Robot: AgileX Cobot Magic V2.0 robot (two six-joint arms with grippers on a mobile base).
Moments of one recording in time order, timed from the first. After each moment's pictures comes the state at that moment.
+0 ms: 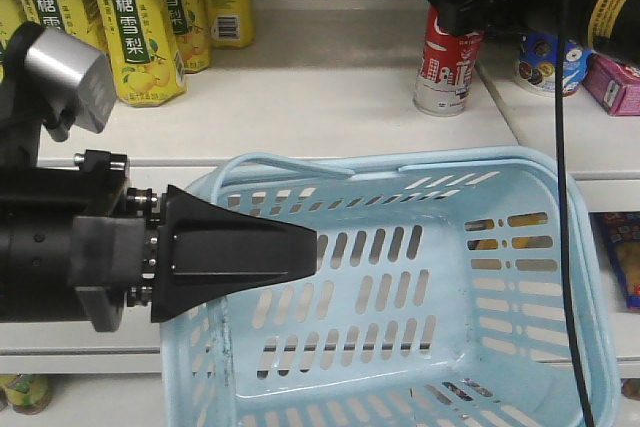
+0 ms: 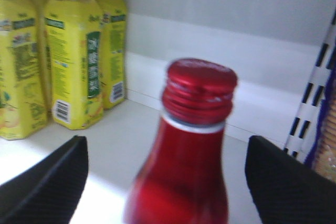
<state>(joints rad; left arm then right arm) -0.54 1.06 -0.95 -1.36 0.87 0.50 0.19 1.41 -1.27 -1.66 -0.29 1.55</state>
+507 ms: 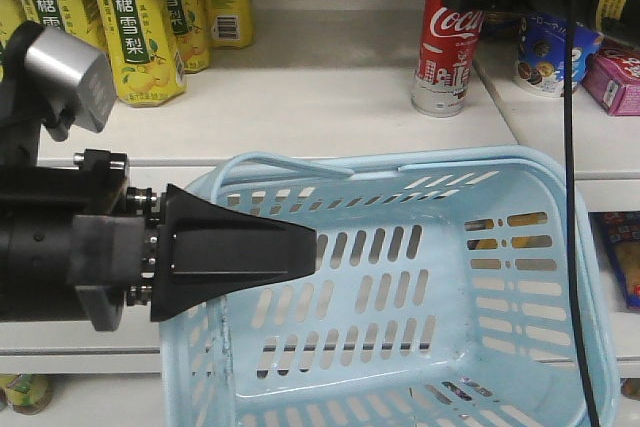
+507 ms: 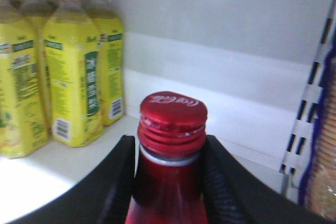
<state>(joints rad) -0.54 1.06 -0.95 -1.36 0.87 0.50 0.19 1.40 -1.30 -1.65 -0.32 1.55</state>
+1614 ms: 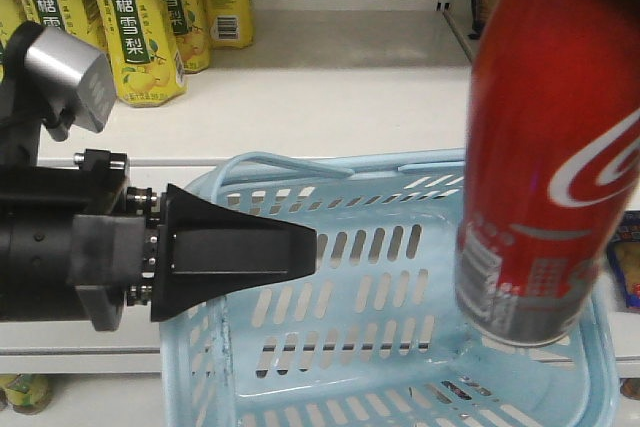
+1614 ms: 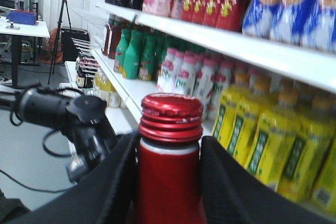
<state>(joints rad) -0.54 1.06 -0.95 -1.36 0.87 0.50 0.19 0.86 -1.23 -1.78 -1.01 1.93</state>
